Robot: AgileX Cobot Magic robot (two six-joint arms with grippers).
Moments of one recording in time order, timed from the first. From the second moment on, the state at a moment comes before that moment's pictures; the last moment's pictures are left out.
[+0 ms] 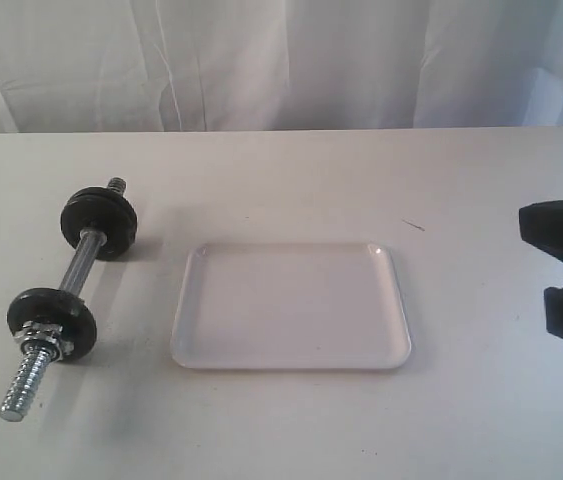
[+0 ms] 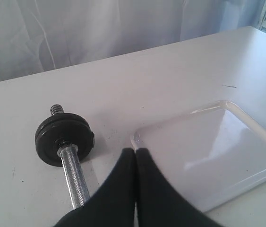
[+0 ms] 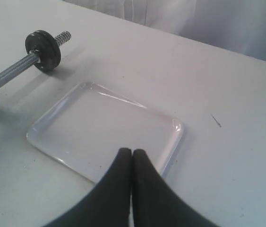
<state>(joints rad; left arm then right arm) -0.30 0.63 -0.44 -0.86 0.25 0.86 0.40 0.66 -0.63 0.24 0.52 -0.23</state>
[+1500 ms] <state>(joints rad) -0.30 0.63 -0.44 -0.86 0.26 0.86 0.05 0.08 -0.01 0.11 0.30 -0.07</state>
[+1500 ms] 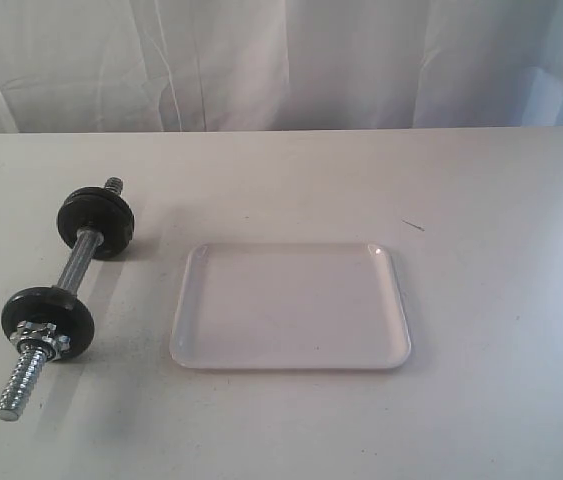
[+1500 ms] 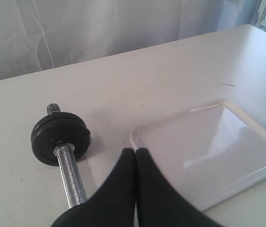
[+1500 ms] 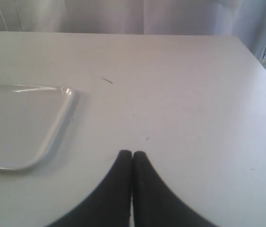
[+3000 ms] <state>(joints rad) 0.14 0.00 0.01 -0.24 0.54 0.07 0.05 0.08 -0.01 0.11 0.30 -0.06</state>
